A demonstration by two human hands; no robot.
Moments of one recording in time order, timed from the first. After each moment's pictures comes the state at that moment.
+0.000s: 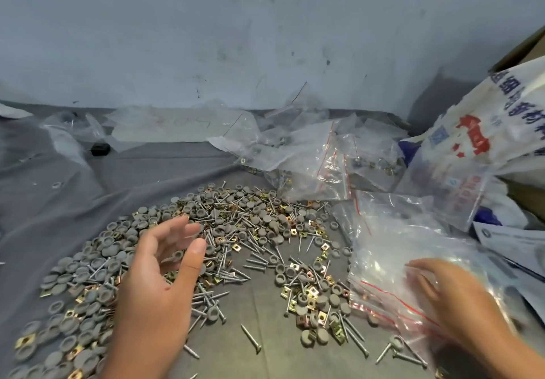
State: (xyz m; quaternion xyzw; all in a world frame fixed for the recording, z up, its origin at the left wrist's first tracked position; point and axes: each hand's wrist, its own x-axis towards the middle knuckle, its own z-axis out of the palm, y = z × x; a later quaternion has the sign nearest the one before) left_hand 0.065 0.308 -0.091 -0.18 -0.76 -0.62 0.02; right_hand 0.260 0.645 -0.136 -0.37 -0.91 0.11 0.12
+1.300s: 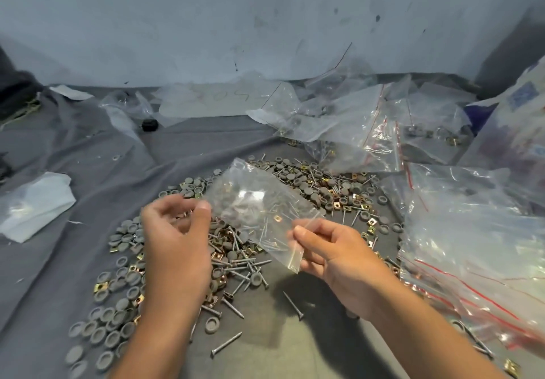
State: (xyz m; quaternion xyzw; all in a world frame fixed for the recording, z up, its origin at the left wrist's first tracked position) left_hand 0.046 0.300 -0.100 -0.01 -0.74 -0.66 0.08; right_hand 0.124 0.482 -0.126 -0.20 -0.54 0.82 0.02
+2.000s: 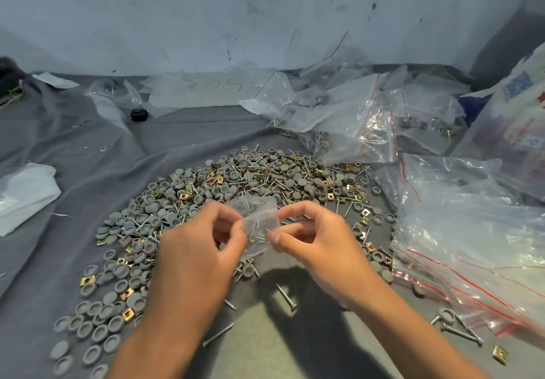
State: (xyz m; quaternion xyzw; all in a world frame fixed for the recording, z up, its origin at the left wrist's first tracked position) left_hand 0.065 0.301 -0.101 -0.26 -0.88 -0.39 0.11; right_hand 0.128 0.473 -0.120 -0.11 -0.75 0.65 0.08
